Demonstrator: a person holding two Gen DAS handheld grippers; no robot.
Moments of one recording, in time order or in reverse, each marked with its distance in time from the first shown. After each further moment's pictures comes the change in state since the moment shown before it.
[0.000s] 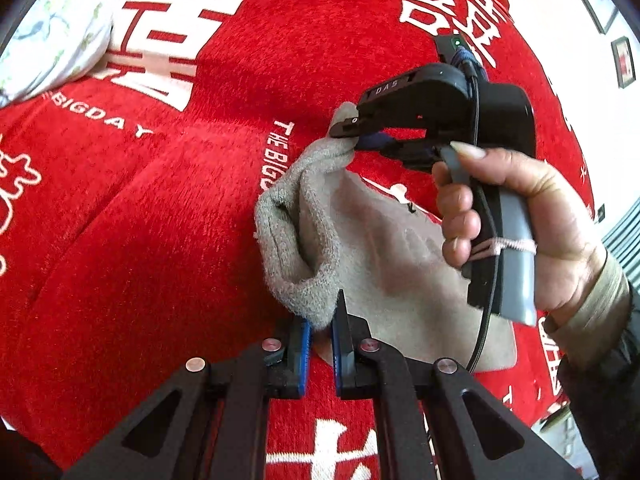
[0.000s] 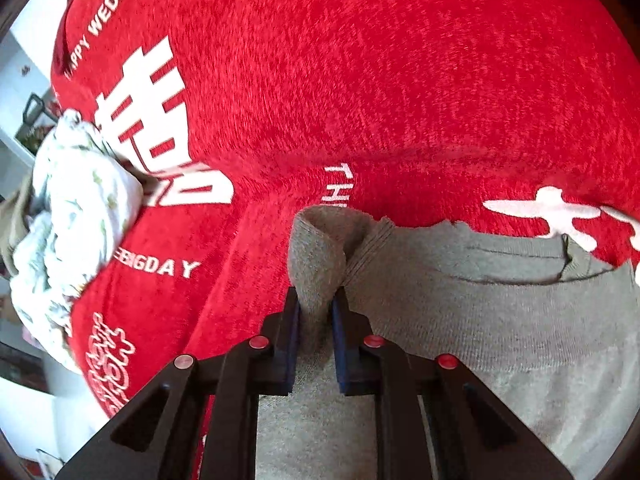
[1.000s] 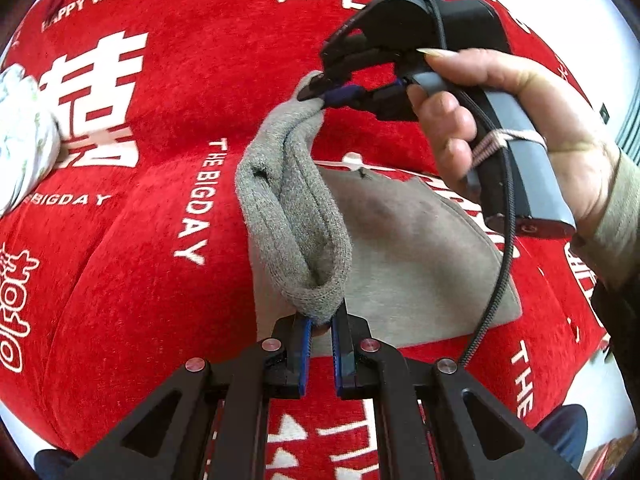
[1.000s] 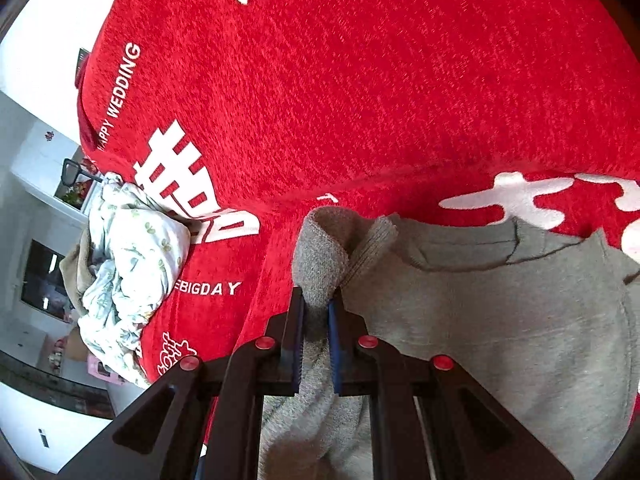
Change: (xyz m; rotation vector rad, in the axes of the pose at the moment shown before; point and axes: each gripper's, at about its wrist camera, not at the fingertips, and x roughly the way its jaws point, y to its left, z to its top) left arm 0.008 -0.122 -0.020 0.308 0.044 0.126; right arm -0.081 -0.084 0.007 0.156 -0.032 0.214
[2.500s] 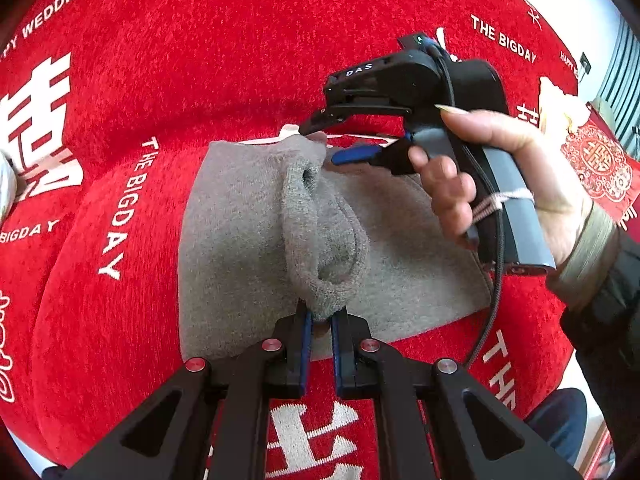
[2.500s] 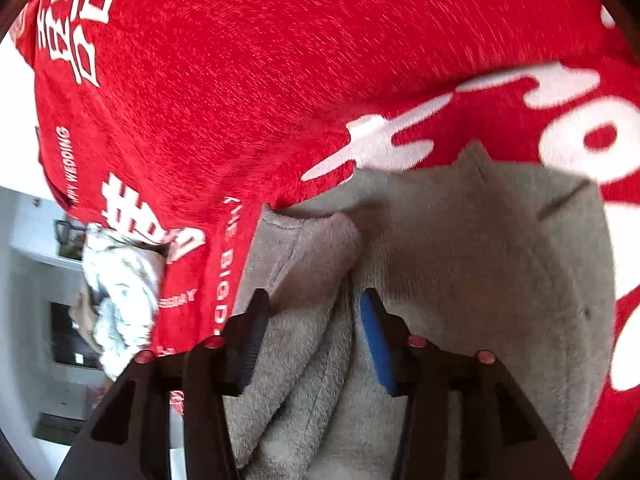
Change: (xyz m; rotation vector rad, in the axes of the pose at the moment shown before) left arm 0.042 -0.076 0.017 0.121 0.117 -0.029; right arm -0.019 -0.164 -0.021 0.264 0.054 0.068
